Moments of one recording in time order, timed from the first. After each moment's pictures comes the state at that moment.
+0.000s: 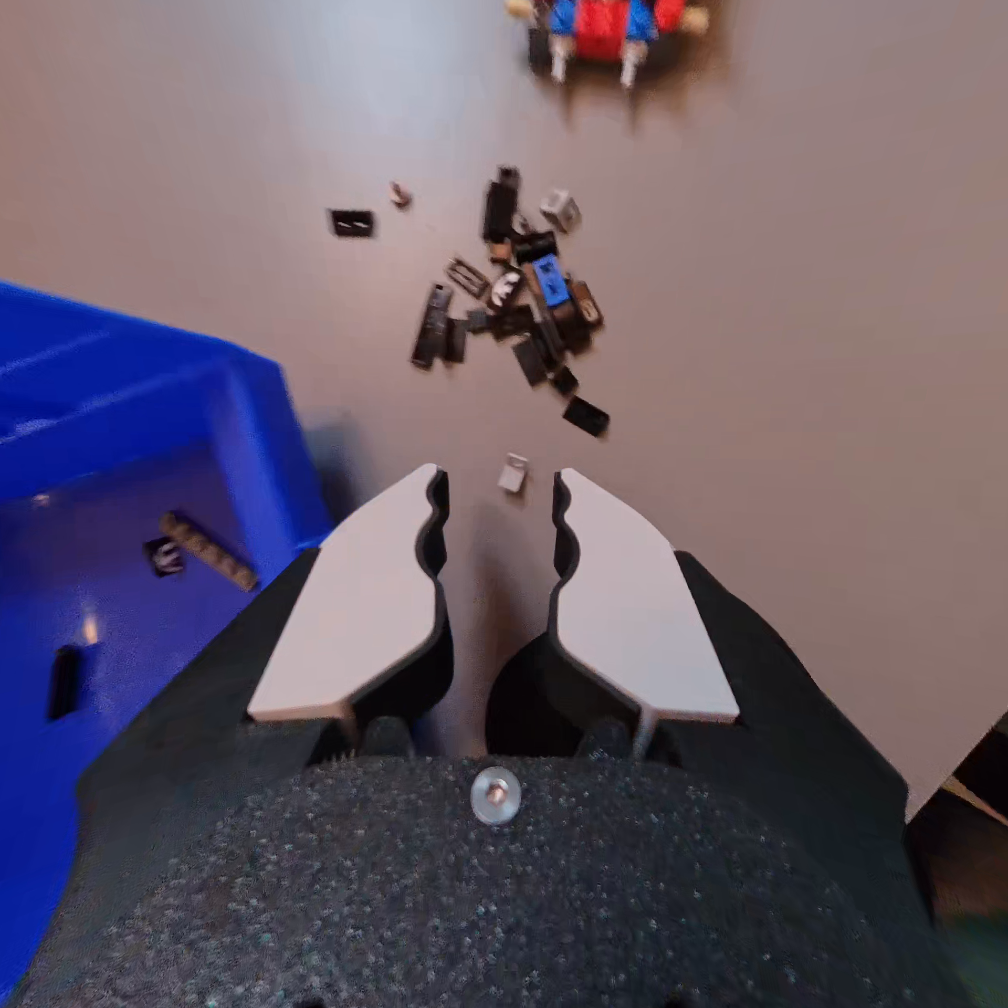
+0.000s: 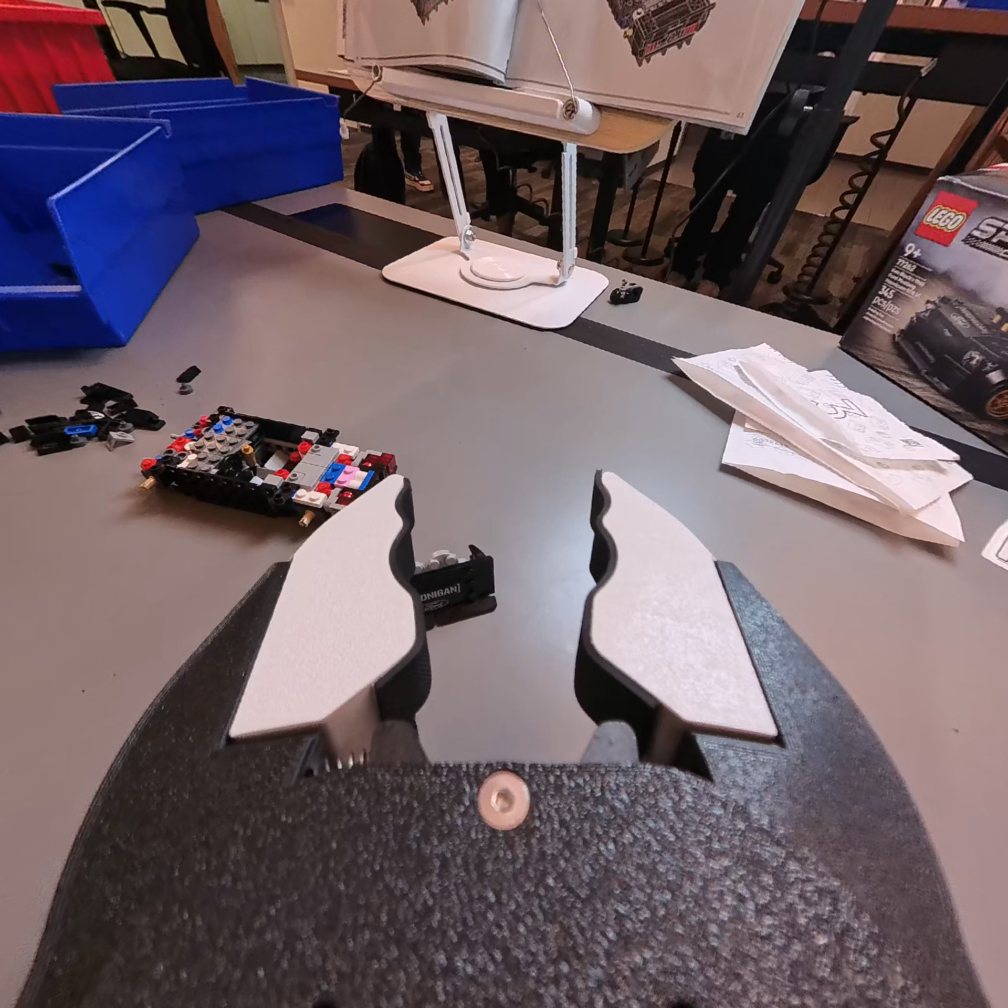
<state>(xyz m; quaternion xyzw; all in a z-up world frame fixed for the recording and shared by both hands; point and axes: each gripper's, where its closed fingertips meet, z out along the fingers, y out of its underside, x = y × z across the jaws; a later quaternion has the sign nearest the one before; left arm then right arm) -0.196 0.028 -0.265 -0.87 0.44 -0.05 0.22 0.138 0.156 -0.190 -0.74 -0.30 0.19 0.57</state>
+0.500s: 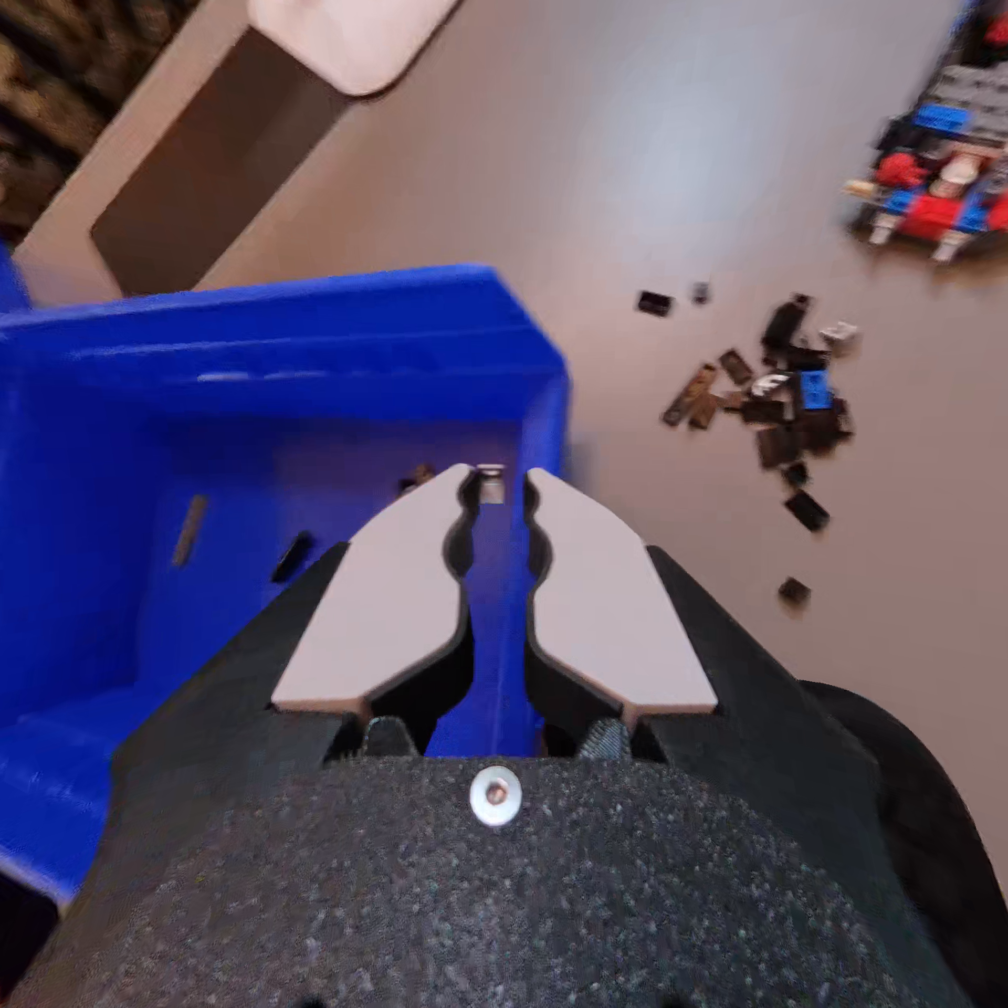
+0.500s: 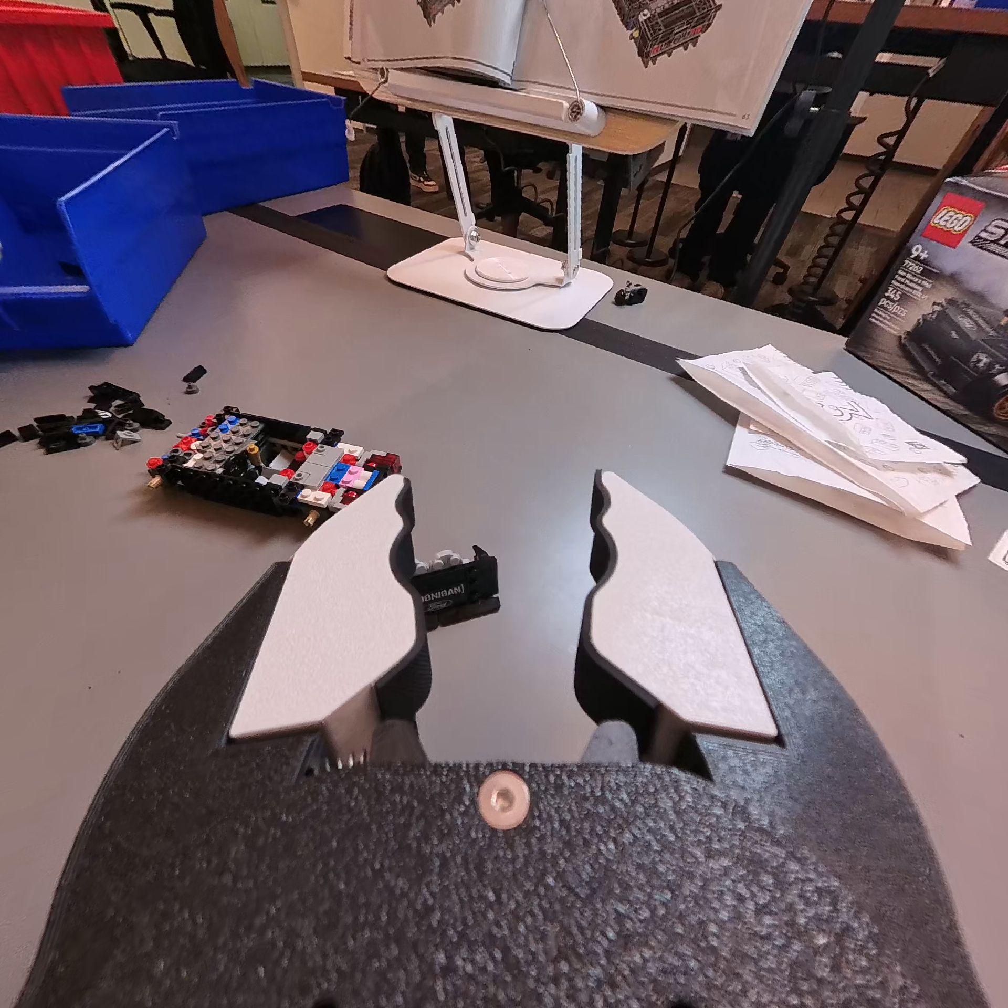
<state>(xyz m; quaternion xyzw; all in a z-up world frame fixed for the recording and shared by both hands) -0.256 0.082 -0.217 -0.89 0.28 0.05 0.36 0.137 0.156 -0.190 -0.74 -0.31 0.20 0.57</state>
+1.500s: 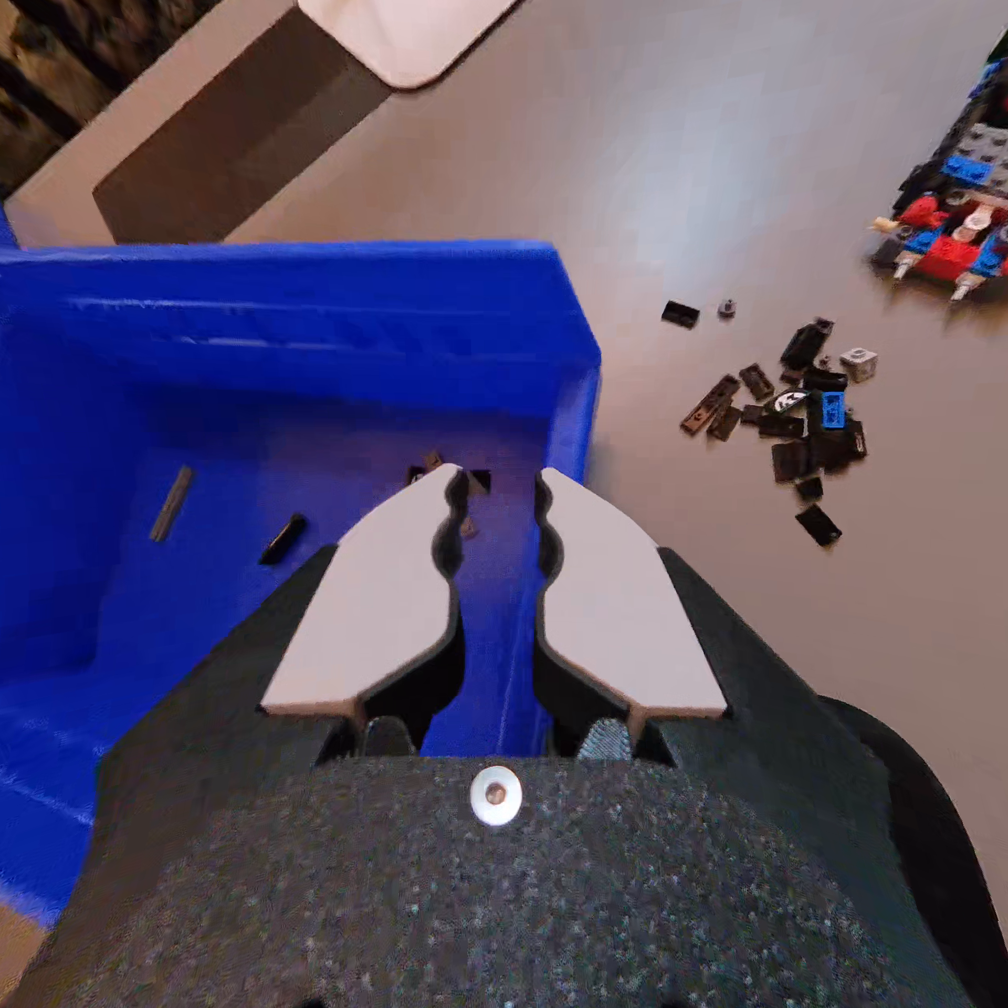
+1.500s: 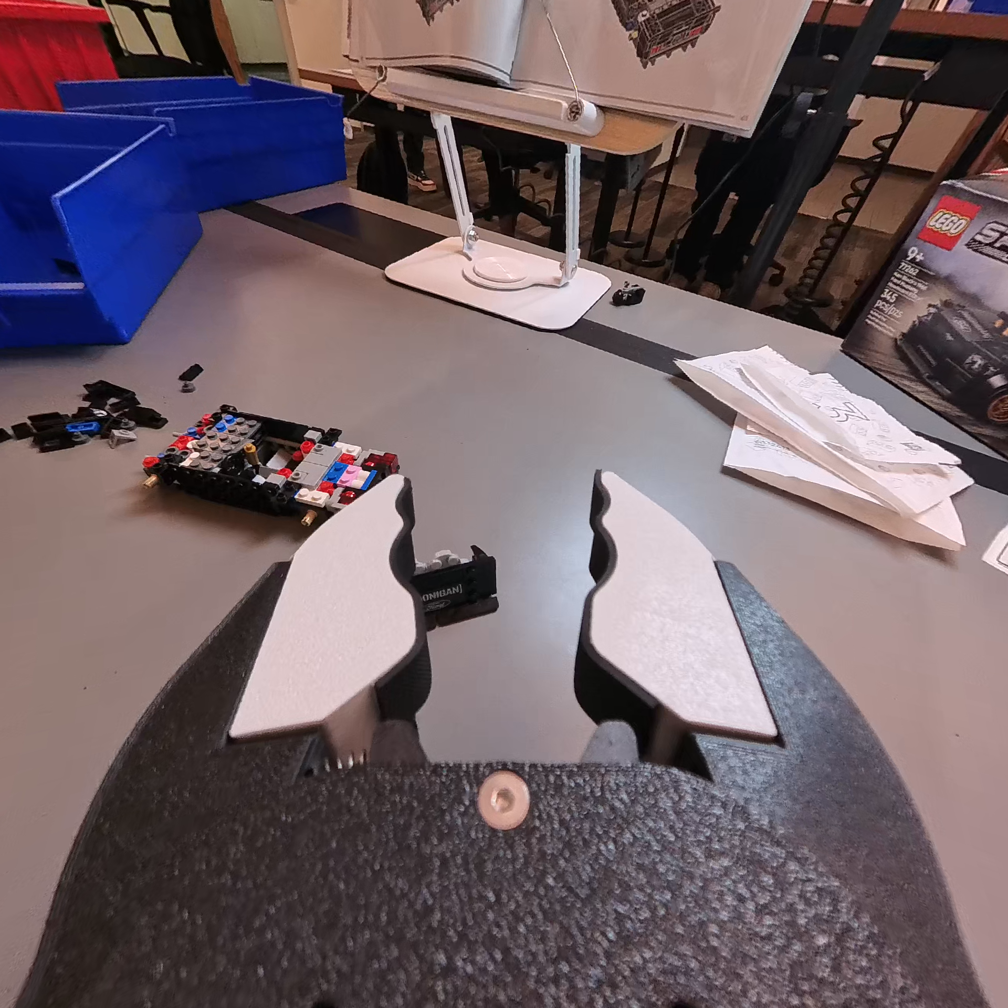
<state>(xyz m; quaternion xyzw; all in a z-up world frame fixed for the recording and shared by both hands) -0.268 0.084 -0.219 -0.89 0.24 0.02 0.37 0.137 0.156 -0.190 -0.74 -0.31 0.19 0.57</state>
